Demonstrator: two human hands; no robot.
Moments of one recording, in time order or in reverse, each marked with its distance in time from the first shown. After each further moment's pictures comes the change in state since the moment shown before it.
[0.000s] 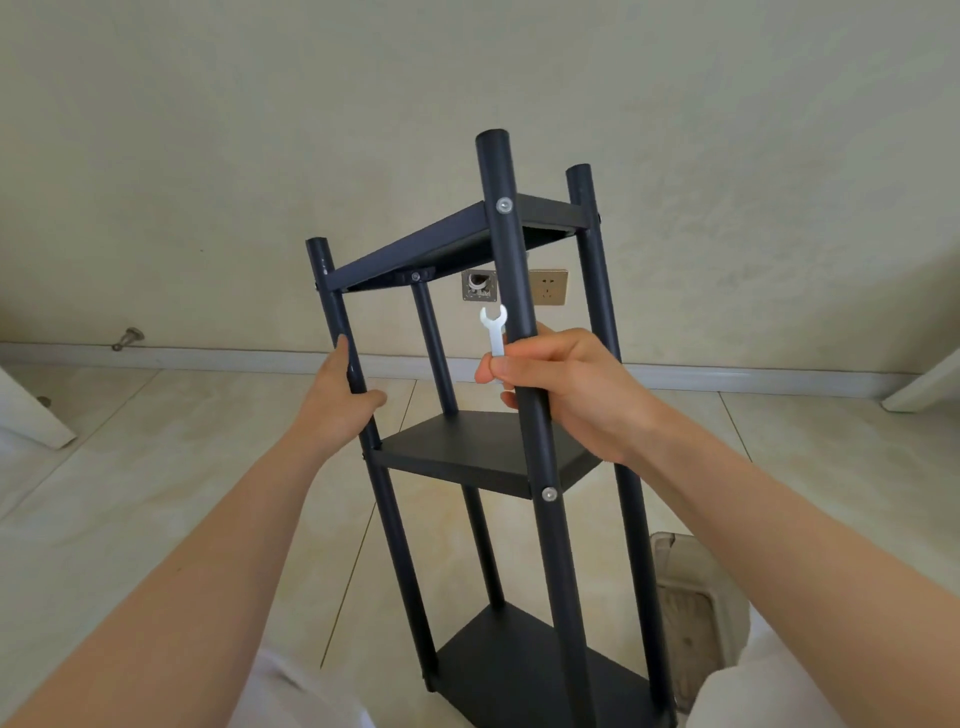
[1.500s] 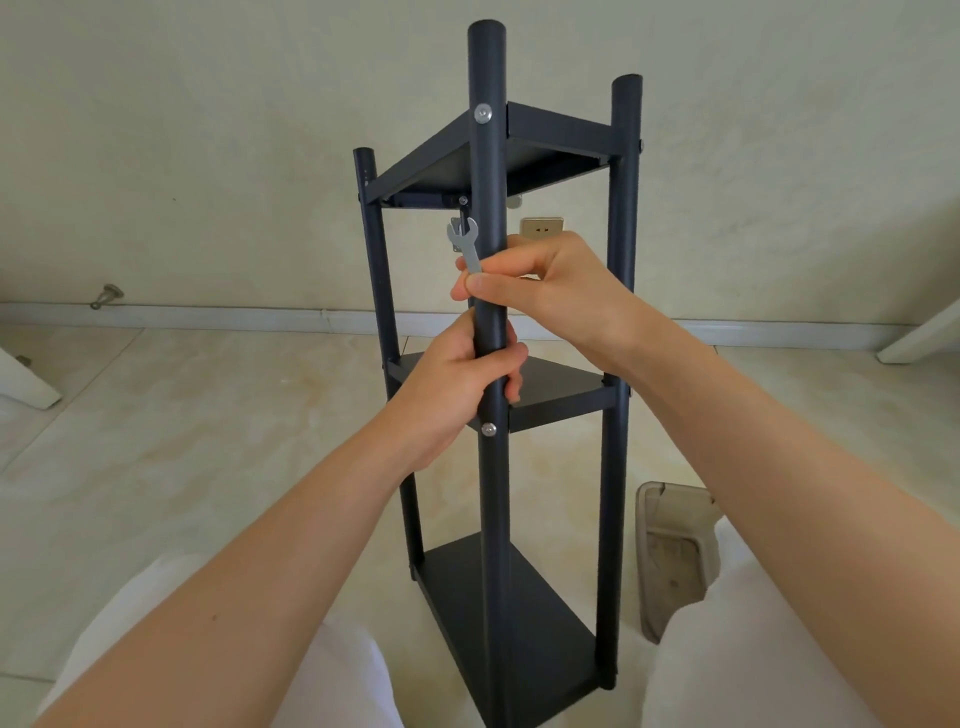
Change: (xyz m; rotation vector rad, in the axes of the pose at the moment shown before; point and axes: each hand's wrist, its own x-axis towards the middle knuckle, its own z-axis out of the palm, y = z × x) left_hand -0.091 0.082 0.064 -0.554 -0.430 0.262; right_hand 0.016 -0.011 -0.005 -0.383 0.077 -0.140
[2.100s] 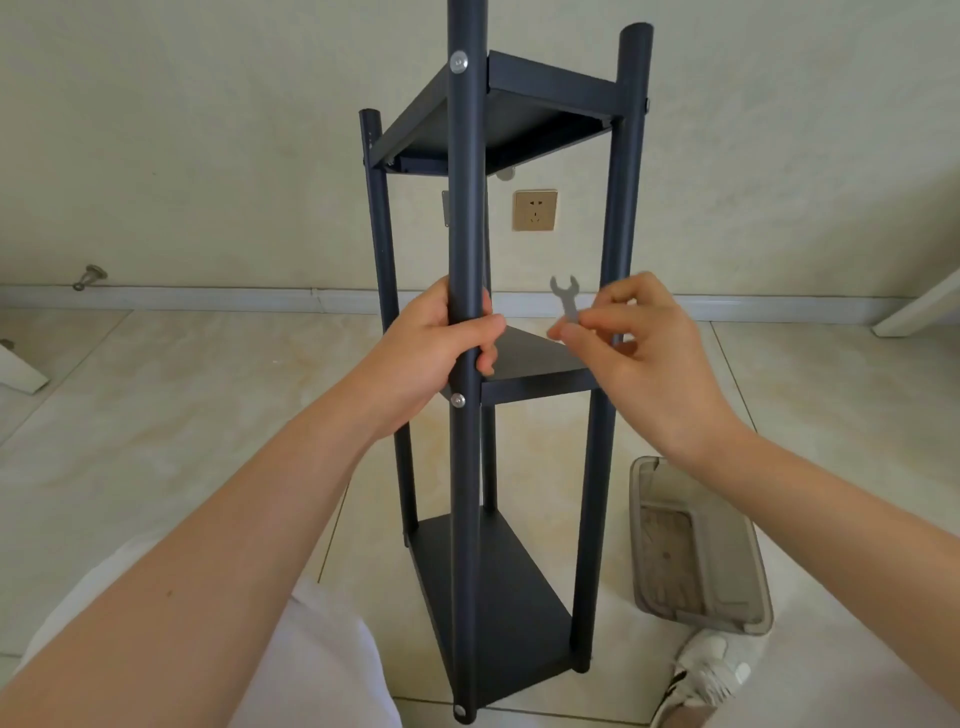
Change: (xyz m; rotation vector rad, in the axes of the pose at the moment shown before) left_hand 0.005 -0.005 -0.017 0.021 -0.046 -0.026; right_hand -0.082 0.047 -0.003 -0.282 0.371 0.073
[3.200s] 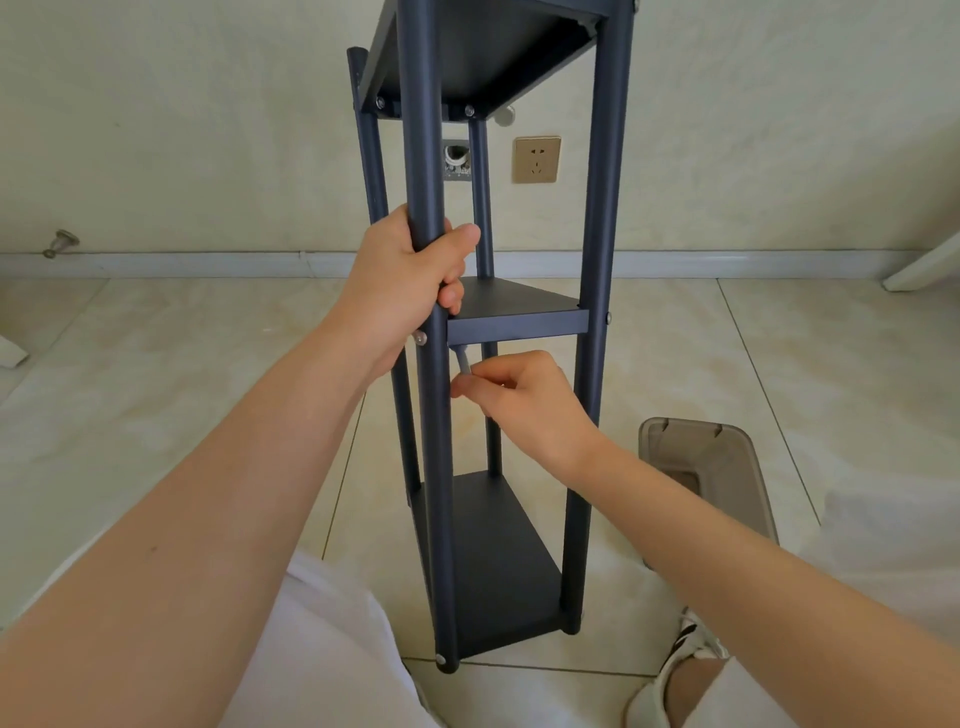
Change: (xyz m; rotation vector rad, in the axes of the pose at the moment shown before) left_hand 0.016 -0.004 -0.017 0.049 0.273 0.041; right_hand -0.022 0.012 0.102 0.316 -0.317 0.323
